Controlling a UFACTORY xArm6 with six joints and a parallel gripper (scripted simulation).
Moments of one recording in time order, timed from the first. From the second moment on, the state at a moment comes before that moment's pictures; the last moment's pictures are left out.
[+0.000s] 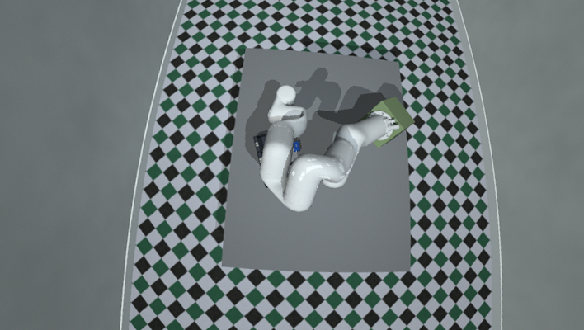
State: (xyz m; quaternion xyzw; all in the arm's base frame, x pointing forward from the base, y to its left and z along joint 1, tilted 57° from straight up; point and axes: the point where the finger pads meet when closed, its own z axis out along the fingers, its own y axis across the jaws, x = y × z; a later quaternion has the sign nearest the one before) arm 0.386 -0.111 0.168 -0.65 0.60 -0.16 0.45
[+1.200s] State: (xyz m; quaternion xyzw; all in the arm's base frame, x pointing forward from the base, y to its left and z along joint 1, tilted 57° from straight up) arm 0.382 -0.049 0.219 -0.65 0.59 -0.16 0.45
